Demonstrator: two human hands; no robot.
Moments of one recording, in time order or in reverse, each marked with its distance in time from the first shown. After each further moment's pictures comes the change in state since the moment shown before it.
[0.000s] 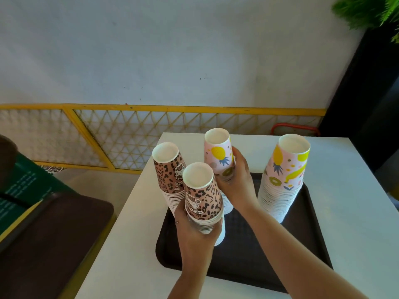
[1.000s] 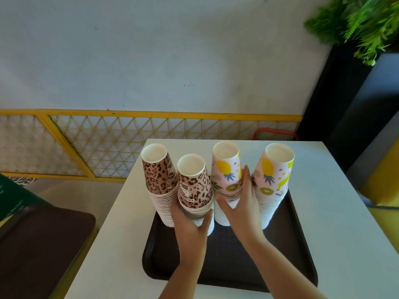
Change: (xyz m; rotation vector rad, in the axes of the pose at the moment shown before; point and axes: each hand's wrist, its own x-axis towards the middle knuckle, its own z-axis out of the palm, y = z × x) left_hand 0.017 0.001 0.023 -0.098 -0.011 0.033; right_hand -0.048 0.005 -0.022 -0.215 0.187 0.022
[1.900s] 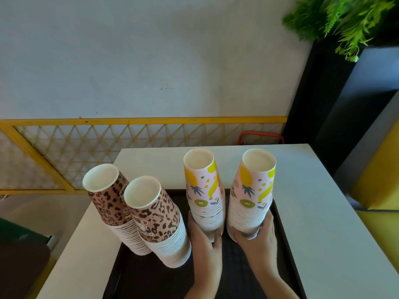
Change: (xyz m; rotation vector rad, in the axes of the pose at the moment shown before) left_hand -0.018 -0.034 0.106 0.113 -0.189 -0.143; right_hand 0.003 0.112 -0.032 0.113 0.154 0.341
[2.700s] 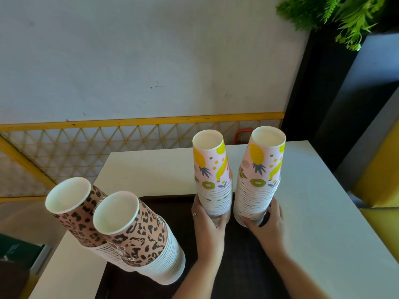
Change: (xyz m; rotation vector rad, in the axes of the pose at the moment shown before) left_hand 0.048 0.018 0.035 -0.005 -0.068 0.050; right_hand 0.066 0.025 -0.012 -0.211 0.001 -0.043
